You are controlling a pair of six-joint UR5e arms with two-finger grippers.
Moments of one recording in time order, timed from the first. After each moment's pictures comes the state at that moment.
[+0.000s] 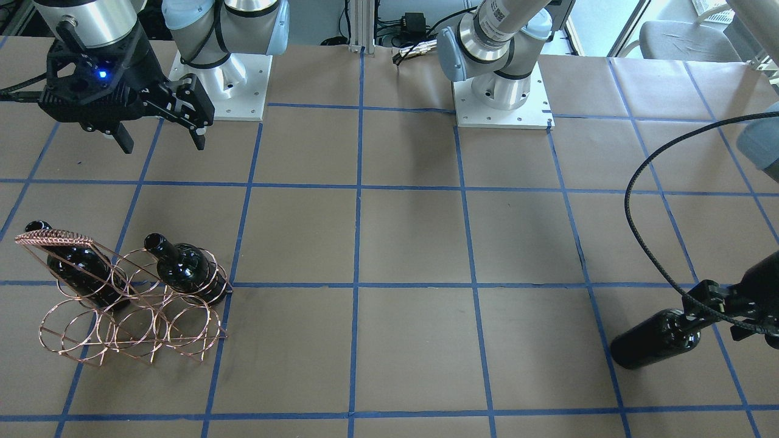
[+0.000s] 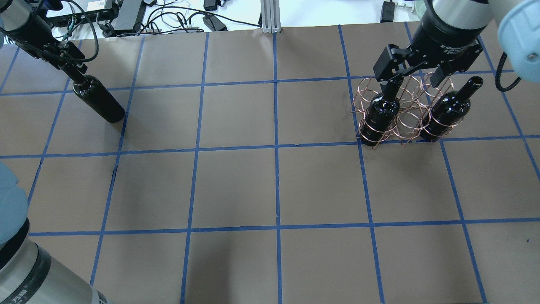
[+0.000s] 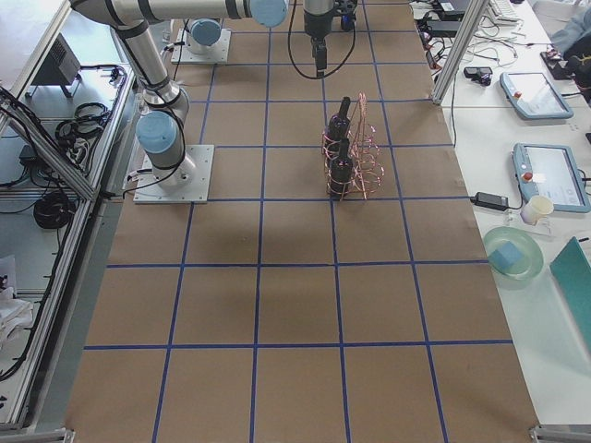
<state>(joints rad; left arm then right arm) -1.16 -2.04 -1.29 -1.30 1.52 0.65 1.54 -1.61 1.57 -1.60 -1.56 -0.11</state>
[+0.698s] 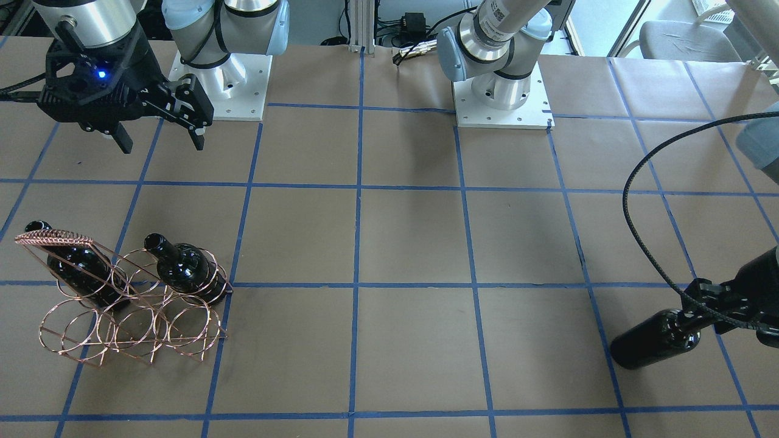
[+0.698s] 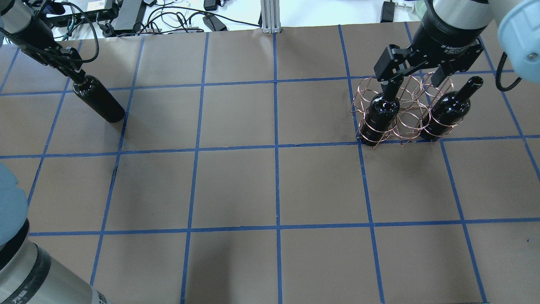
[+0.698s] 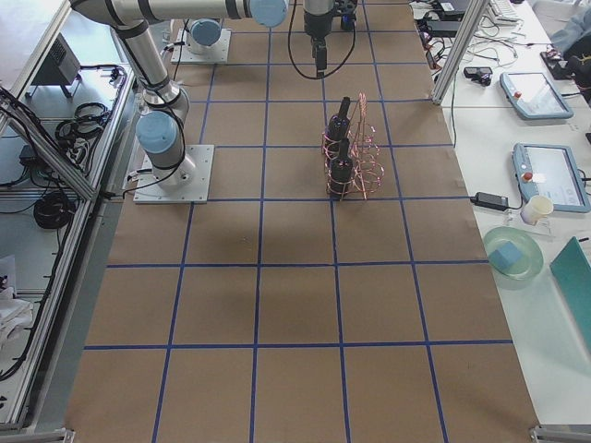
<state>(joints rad) -1.16 -2.04 -1.29 -1.33 1.52 0.65 1.54 -1.61 1.57 -1.60 -1.56 -0.11</state>
